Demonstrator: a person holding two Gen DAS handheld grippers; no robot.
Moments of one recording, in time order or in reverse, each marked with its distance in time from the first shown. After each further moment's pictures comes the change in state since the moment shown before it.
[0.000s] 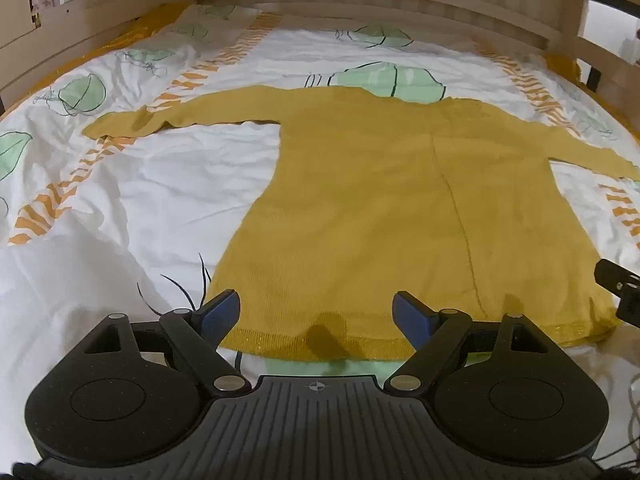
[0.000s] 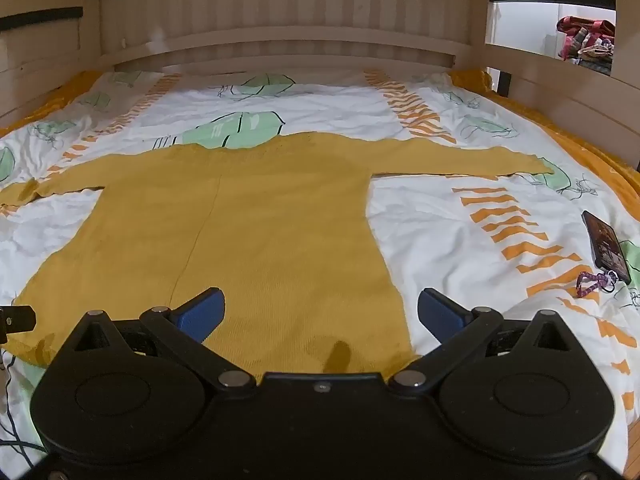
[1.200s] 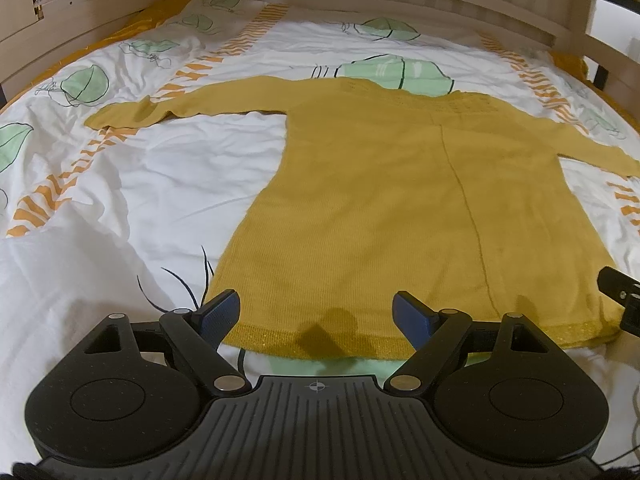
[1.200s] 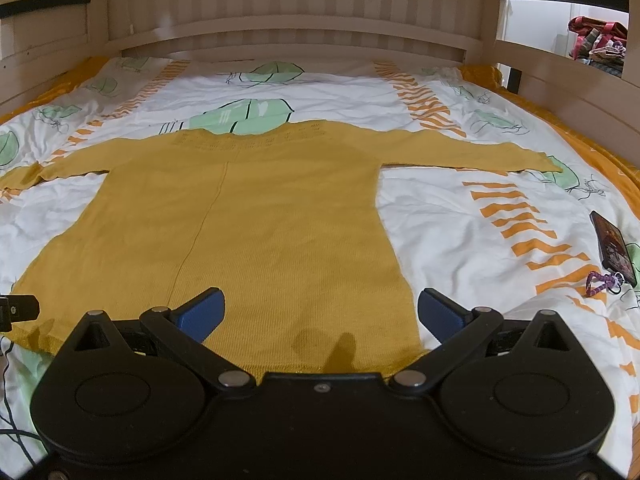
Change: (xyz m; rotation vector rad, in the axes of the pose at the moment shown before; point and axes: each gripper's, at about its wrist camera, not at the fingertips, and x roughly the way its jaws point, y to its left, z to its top) left arm 0.013 0.008 -0.006 -0.005 0.016 0.007; right arm 0.007 0.005 -0.004 -0.032 0.022 0.009
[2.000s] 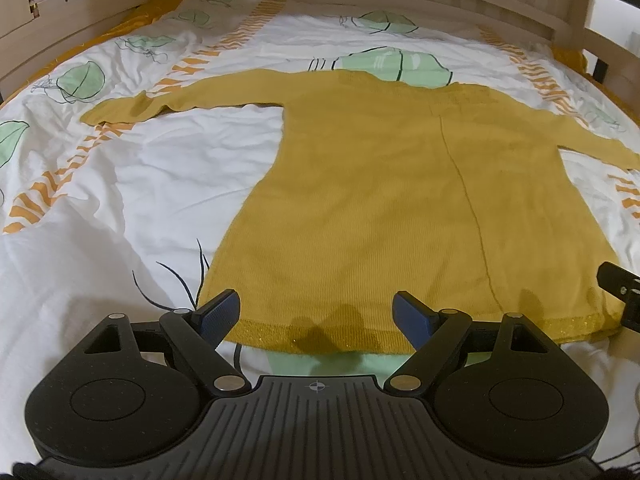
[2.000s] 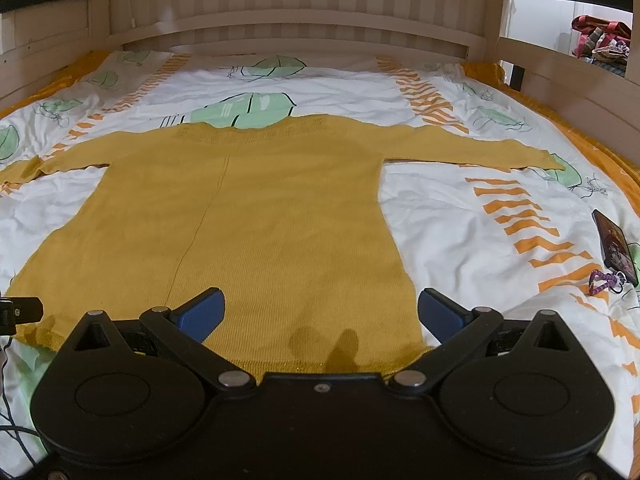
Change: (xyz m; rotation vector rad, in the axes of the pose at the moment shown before) left arm 0.004 -0.002 -0.002 0.006 0.017 0.003; right arm 0.002 0.001 -0.001 -0.012 0.017 0.003
